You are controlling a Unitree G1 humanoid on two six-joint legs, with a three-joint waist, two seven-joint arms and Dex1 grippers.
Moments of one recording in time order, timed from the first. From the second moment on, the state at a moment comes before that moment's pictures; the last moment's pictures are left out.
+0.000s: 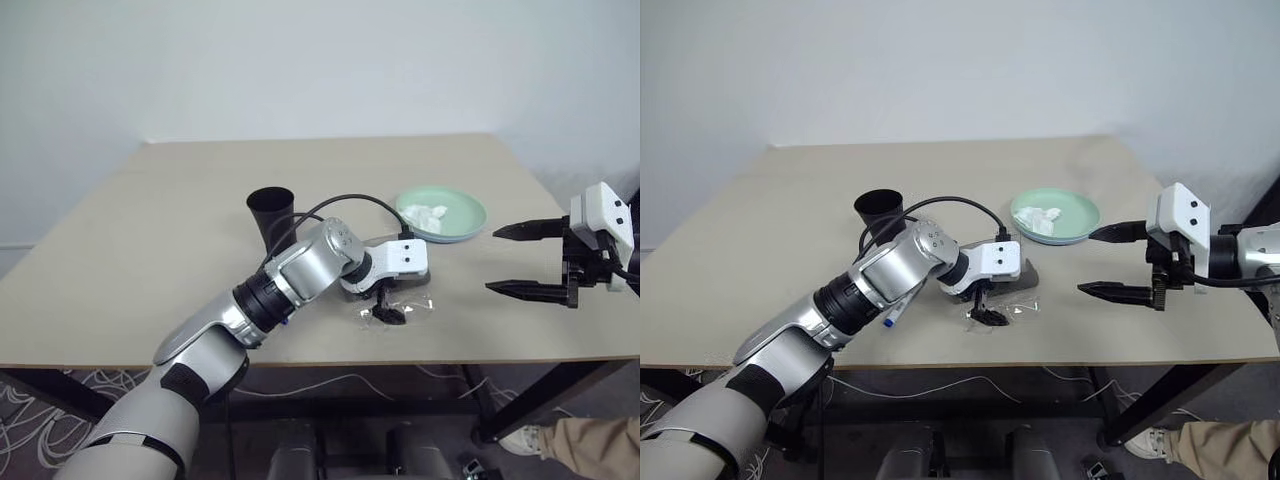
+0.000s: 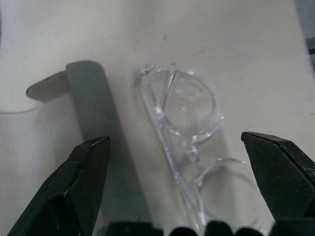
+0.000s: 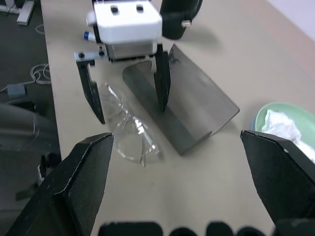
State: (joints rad) left arm -1.01 0.31 -0.76 0.20 -0.04 0.74 -1.08; right arm -0.33 -1.04 -0.22 -0.22 0.47 0.52 1.32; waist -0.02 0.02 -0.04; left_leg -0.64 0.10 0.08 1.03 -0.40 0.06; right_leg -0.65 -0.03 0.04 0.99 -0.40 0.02
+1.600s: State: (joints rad) left arm -1.21 0.26 -0.50 0.48 -0.02 0.66 -1.14; right arm -0.39 -1.04 -0.15 -0.15 0.47 0.45 1.27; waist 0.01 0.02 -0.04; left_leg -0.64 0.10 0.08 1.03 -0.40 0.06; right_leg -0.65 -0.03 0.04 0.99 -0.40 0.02
